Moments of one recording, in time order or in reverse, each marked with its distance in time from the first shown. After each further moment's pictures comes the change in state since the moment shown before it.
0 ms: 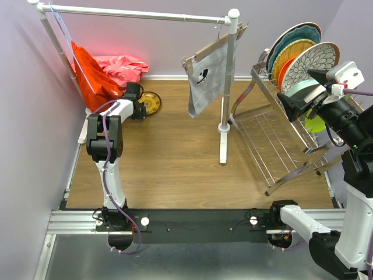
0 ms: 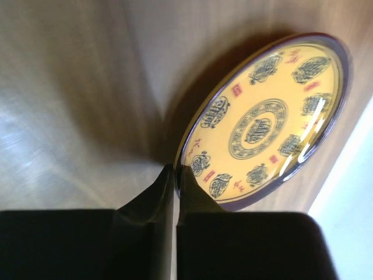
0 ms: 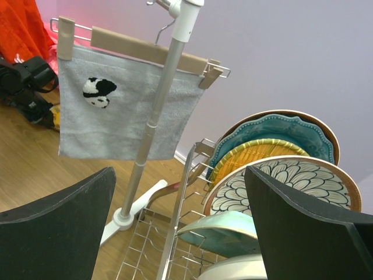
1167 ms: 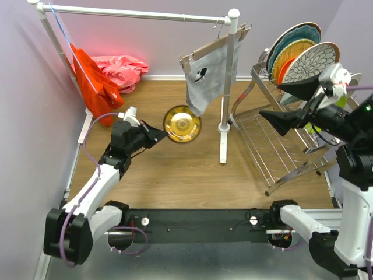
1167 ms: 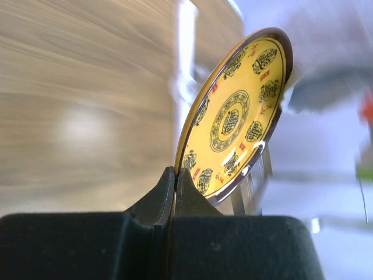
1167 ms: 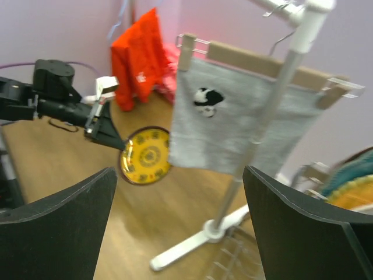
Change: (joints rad) left arm -0.167 -1.091 -0.962 0.636 0.531 0.607; right arm 0.000 -0.010 -0.058 0.029 -0.329 0.214
